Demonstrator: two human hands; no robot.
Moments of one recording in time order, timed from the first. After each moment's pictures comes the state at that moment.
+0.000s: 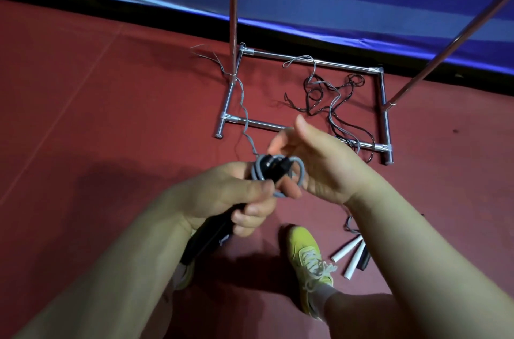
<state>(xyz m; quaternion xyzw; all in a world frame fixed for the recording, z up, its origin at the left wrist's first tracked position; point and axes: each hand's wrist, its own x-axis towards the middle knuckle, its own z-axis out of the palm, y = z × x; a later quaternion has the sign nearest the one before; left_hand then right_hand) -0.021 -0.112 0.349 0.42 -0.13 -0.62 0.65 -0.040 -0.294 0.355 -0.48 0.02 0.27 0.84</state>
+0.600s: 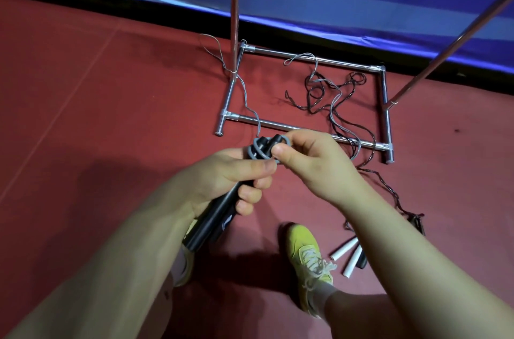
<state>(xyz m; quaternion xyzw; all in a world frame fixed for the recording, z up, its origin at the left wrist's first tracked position) -0.015 -0.122 0.357 0.50 0.01 -0.53 0.69 -0.046 -0.293 0.341 -0.81 0.00 0.06 0.58</state>
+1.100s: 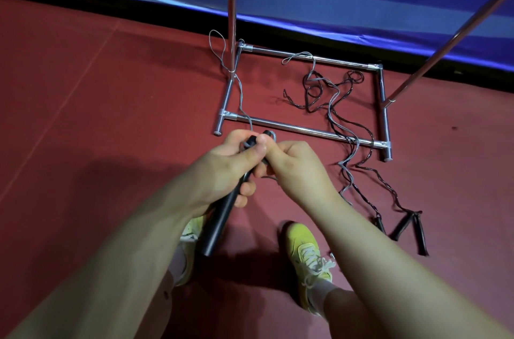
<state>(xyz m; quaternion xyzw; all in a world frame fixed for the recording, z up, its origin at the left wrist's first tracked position) -0.022 -0.130 0.363 0.64 0.02 -0.39 0.66 -0.046 -0.263 0.331 -0.83 0.13 0.08 0.53</state>
